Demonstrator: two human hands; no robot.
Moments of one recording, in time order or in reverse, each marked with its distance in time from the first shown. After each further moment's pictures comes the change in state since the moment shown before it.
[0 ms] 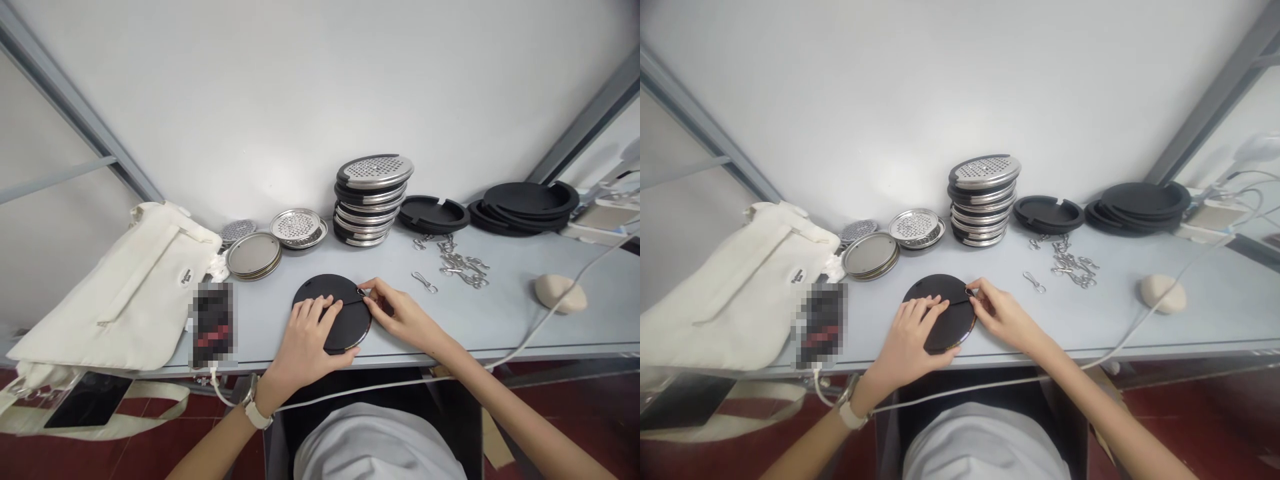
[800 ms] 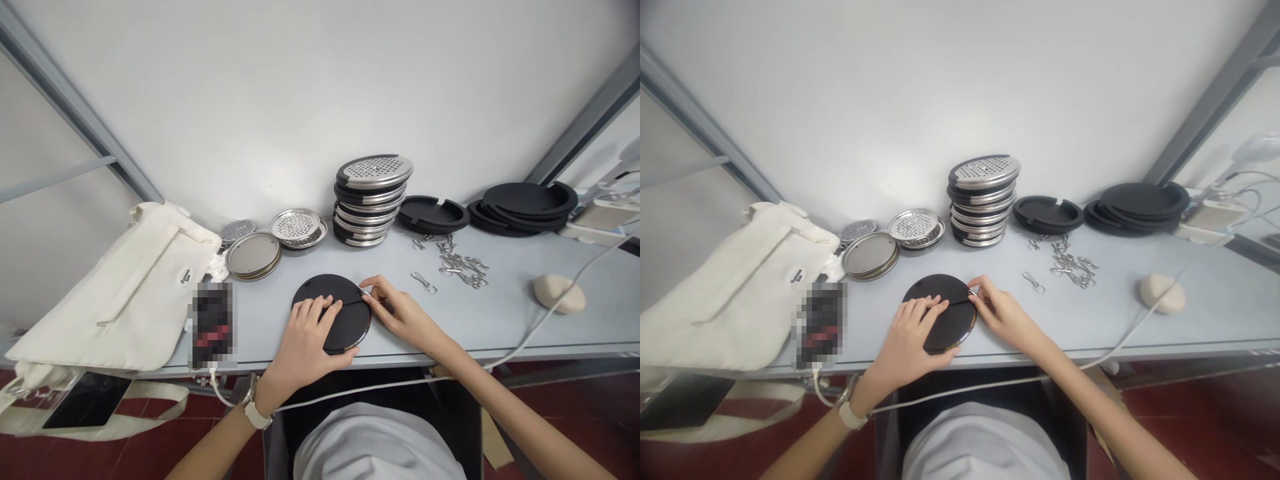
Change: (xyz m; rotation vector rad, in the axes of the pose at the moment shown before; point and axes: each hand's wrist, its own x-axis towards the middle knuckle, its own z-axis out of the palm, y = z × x) left_hand 0.000 0.000 0.000 0.002 -0.007 -0.001; right_hand 0.001 -0.004 -0.002 -0.032 0.029 0.002
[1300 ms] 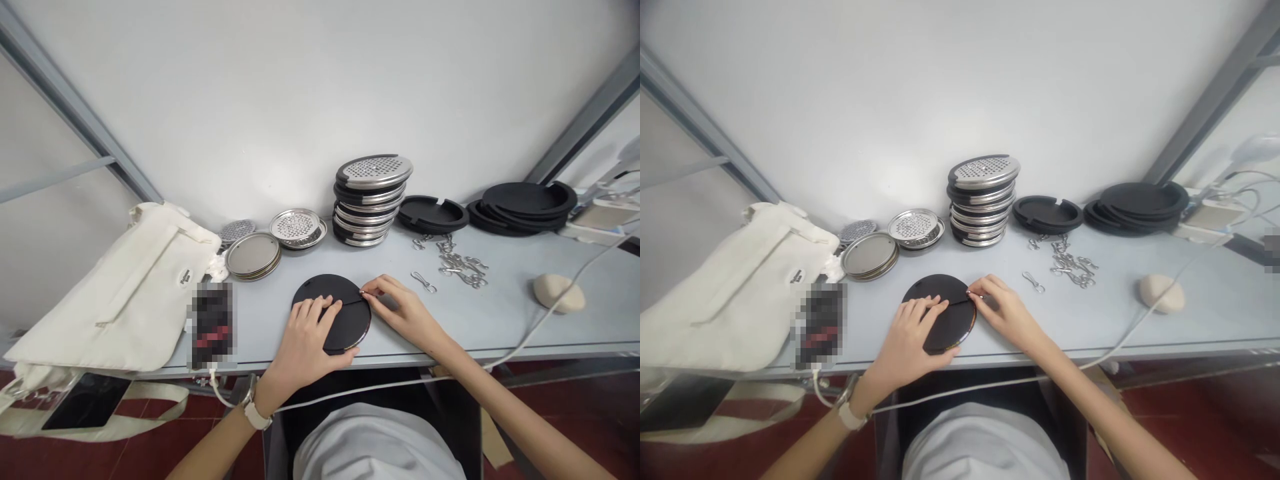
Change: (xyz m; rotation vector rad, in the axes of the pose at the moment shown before) left_hand 0.000 0.000 0.001 0.008 0.014 0.005; right_hand 0.003 0.002 -0.002 -0.004 0.139 -0.122
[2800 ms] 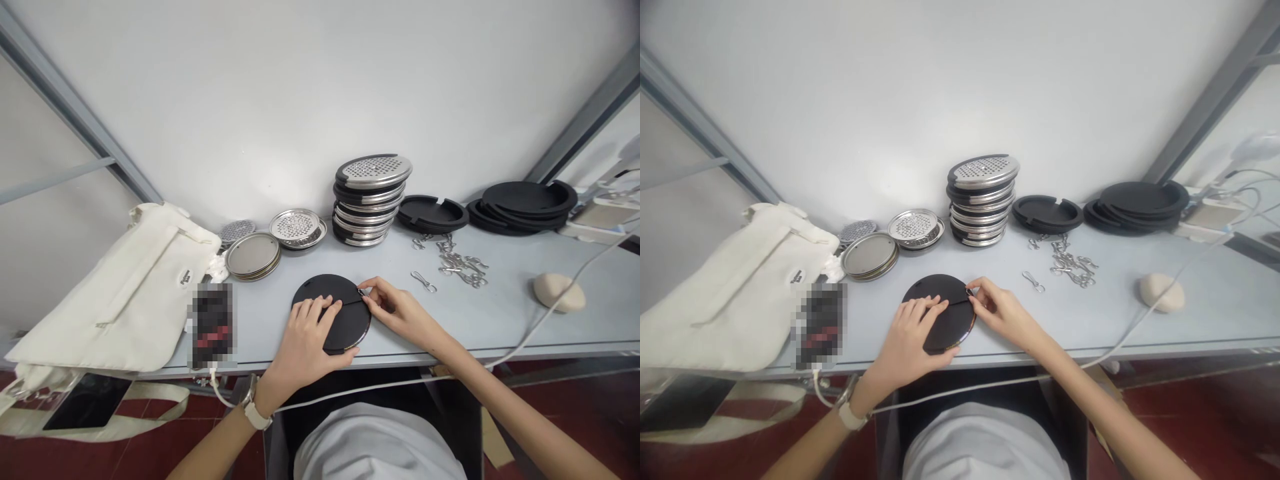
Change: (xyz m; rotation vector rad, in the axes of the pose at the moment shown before) left_hand -0.001 0.000 0.000 -0.019 -0.015 -0.005; right_hand -0.002 0.003 0.001 0.114 -0.153 0.145
